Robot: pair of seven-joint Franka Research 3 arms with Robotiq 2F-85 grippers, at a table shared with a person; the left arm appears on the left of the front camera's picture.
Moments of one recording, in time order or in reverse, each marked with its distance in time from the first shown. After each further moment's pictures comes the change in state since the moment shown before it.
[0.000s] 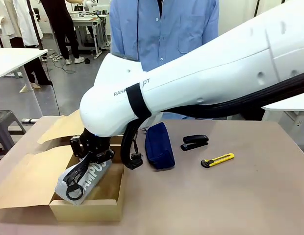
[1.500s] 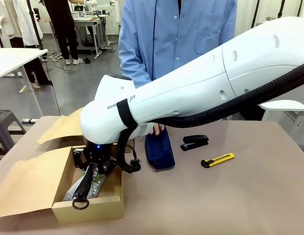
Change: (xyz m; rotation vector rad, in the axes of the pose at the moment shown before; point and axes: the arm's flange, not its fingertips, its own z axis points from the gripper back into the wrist) left arm 0.000 0.000 0.000 0.000 0.000 0.000; right arm 0.029 -0.010 -0.054 -0.068 0.078 0.080
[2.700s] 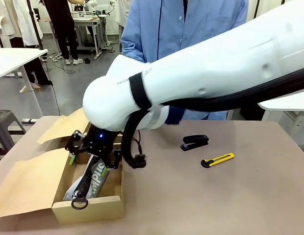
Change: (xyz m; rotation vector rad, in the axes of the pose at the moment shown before) left arm 0.000 0.000 0.000 0.000 0.000 -0.001; right arm -0.064 -0.014 0.085 0.142 0.018 -0.043
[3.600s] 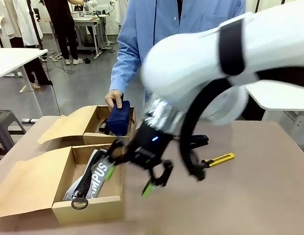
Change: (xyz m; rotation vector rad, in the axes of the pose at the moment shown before) left arm 0.000 0.000 0.000 0.000 0.000 0.000; right arm -0.052 -0.109 0.071 0.014 0.202 -0.114
